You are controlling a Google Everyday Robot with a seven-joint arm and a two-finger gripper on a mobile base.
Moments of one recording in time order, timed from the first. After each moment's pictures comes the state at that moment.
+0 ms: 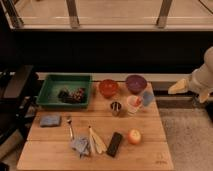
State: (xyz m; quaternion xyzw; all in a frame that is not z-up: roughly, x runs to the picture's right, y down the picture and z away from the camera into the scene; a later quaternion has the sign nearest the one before) arm 0.374 0.036 0.623 -0.19 -0.13 -0.56 0.80
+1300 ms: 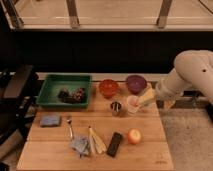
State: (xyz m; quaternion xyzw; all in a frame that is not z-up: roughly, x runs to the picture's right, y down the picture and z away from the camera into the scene) arm 0.202 0.082 0.630 -0.13 -0.32 -0.60 0.72
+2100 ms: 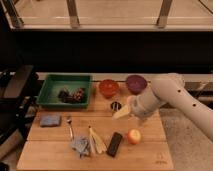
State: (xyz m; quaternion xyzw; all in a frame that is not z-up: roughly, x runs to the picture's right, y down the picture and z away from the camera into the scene) arm 0.113 0.146 0.651 -0.10 -0.40 -0.58 0.71
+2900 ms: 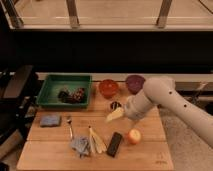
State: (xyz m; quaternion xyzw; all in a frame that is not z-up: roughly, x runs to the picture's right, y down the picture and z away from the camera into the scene) arm 0.061 0.159 0.660 -0.08 -0.44 -0.58 0.68
